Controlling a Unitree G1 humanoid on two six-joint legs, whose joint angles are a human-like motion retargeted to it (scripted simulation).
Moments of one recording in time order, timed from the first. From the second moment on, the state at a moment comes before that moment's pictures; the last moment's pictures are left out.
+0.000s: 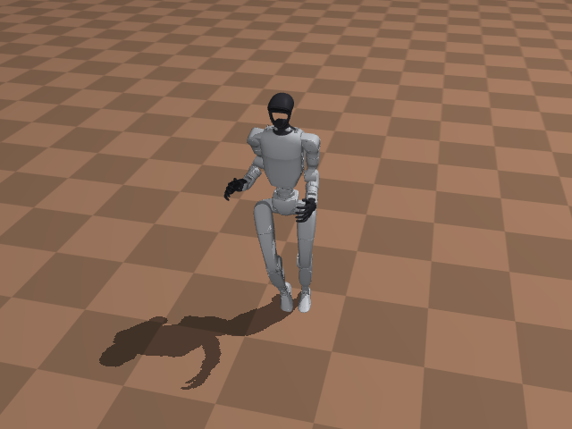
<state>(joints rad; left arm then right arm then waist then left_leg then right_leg) 0.10 -0.04 0.15 0.34 -0.08 -0.70 -0.18 0.44 0.02 -0.26 0.10 -0.18 -0.89 -0.05 -0.12 0.04 -0.11 -0.20 -0.01 0.04 0.35 -0.28 0.04 -0.48 0.20 -0.02 0.72 0.10 0.05</state>
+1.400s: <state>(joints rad) 0.45 -0.04 0.28 0.38 -0.03 -0.72 -0.39 0.27 -0.04 -0.23 0.02 0.02 -0.86 -0.04 0.16 -0.09 -0.15 -0.50 -0.03 0.36 0.32 -0.16 0.26 0.09 0.13 -0.13 0.46 0.52 0.21</state>
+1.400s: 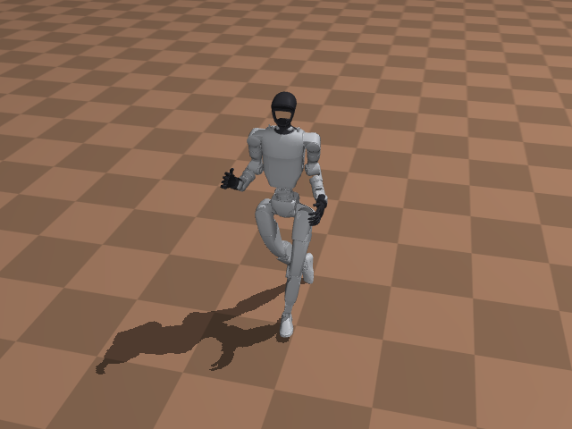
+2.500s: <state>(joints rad) 0.10 -0.14 0.04 0.32 -0.05 -0.68 -0.19 0.37 0.01 -0.27 0.11 -0.06 -0.94 0.04 0.18 0.16 -0.18 -0.26 -0.02 0.11 0.26 -0.30 0.26 -0.33 0.07 -0.14 0.77 0.10 -0.17</state>
